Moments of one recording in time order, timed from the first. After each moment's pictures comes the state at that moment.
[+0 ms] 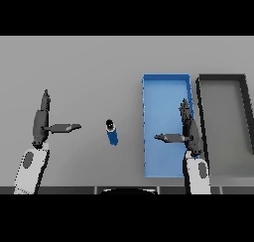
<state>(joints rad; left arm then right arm) -0.11 0.43 -0.16 -1.48 0.24 0.26 0.01 0.00 0.00 0.00 -1.57 0.00 0.00 0.00</state>
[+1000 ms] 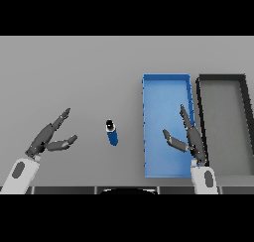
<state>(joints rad) 0.01 0.66 -0.30 -1.59 0.23 -0.15 -0.17 0.11 -0.13 0.10 -1.71 0.13 0.08 -0.08</state>
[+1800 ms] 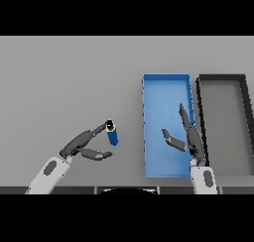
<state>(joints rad) -0.10 0.46 -0.53 -1.58 0.12 -0.21 -0.02 0.10 -0.12 0.10 -1.72 0.12 0.08 -0.08</state>
